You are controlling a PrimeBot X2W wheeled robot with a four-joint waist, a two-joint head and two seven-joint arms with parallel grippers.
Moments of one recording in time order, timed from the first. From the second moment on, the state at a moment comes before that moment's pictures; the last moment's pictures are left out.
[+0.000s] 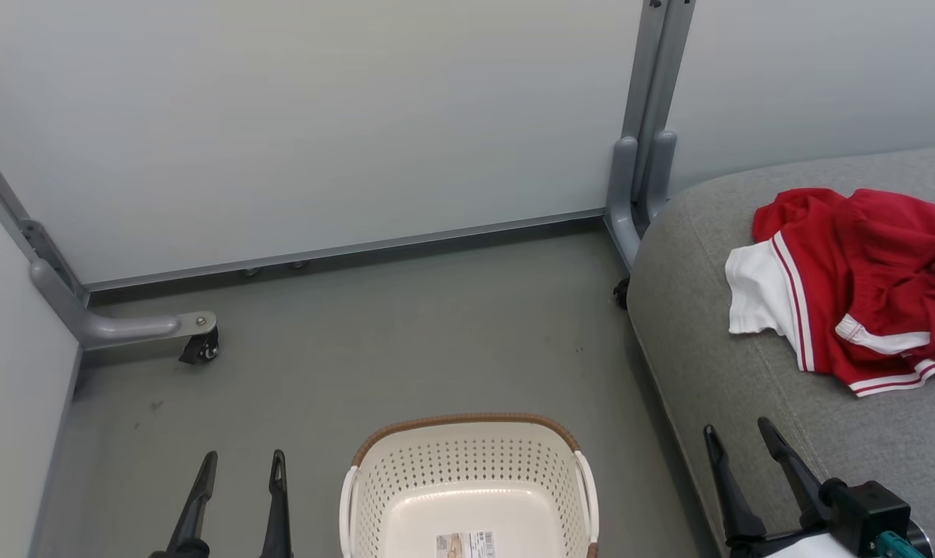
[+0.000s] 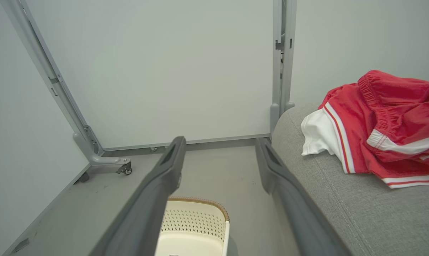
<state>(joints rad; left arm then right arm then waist) 0.24 0.05 -0.07 0.00 -0.09 -0.04 -0.26 0.15 -0.07 0.07 0.07 0.24 0.13 -0.26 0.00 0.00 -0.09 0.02</state>
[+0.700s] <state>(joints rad) 0.24 0.05 -0.09 0.07 -0.15 -0.04 -0.25 0.16 -0.06 0.06 0.13 0.29 0.13 -0.25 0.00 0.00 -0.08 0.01</state>
